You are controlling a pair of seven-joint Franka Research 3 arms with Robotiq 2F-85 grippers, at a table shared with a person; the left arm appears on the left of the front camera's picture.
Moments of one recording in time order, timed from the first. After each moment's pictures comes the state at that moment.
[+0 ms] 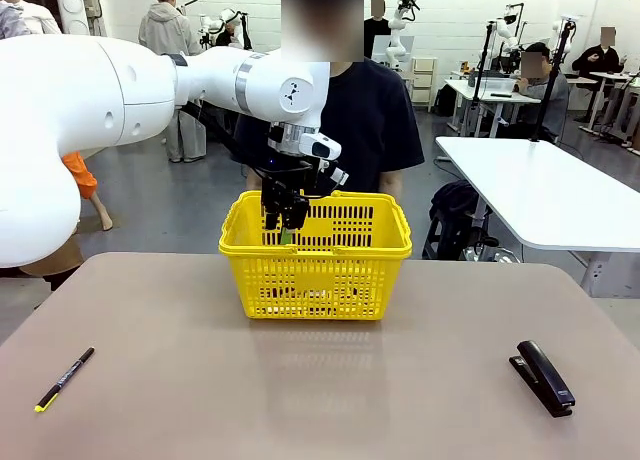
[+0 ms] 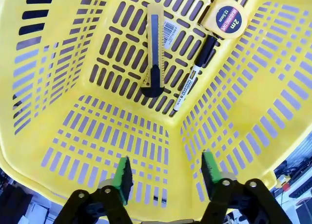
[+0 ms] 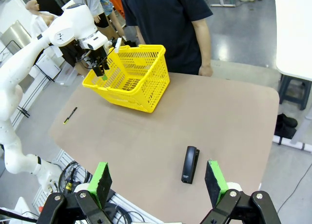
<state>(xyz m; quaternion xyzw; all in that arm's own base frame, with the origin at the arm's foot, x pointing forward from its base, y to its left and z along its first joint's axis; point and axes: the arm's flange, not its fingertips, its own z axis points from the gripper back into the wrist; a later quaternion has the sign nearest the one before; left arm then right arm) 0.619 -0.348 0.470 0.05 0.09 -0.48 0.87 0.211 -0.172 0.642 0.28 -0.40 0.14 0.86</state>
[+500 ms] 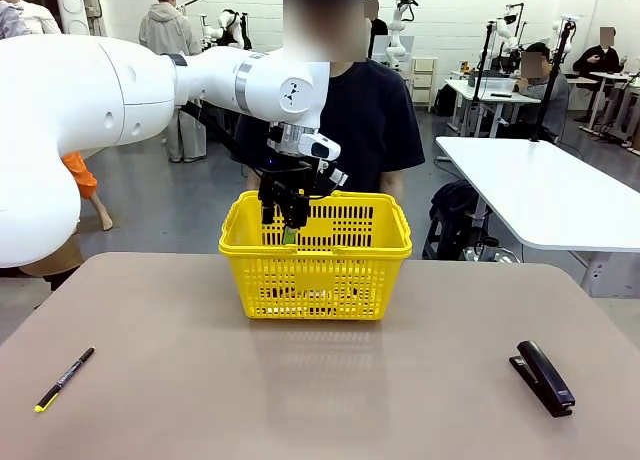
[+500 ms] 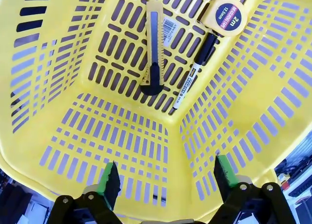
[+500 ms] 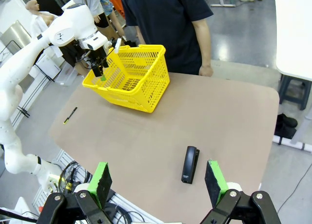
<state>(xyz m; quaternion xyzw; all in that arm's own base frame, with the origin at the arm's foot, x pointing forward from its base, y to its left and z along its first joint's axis) 0.618 -0.347 0.470 0.05 0.09 -0.47 0.87 0.211 -0.172 0.642 0.28 -0.40 0.14 0.86</state>
